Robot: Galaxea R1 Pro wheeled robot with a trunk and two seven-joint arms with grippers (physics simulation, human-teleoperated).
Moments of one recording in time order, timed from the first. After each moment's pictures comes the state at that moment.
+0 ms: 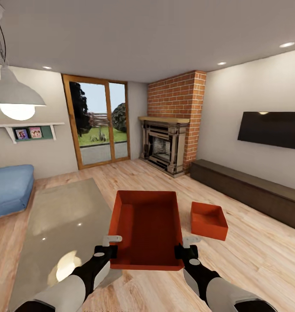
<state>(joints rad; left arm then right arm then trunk) -0.69 -0.09 -0.22 -0.23 0.18 0.02 0.23 -0.71 0.13 0.05 -0.11 0.06 -0.21 -0.20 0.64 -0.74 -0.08</state>
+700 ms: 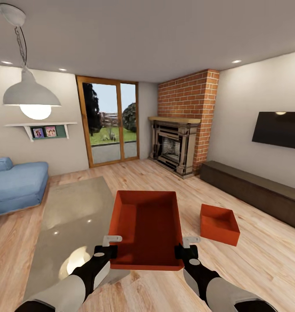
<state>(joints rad) -0.69 -0.09 -0.23 -0.23 0.19 0.02 0.23 -0.71 0.13 0.05 -0.11 0.06 -0.21 -0.20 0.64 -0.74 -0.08</state>
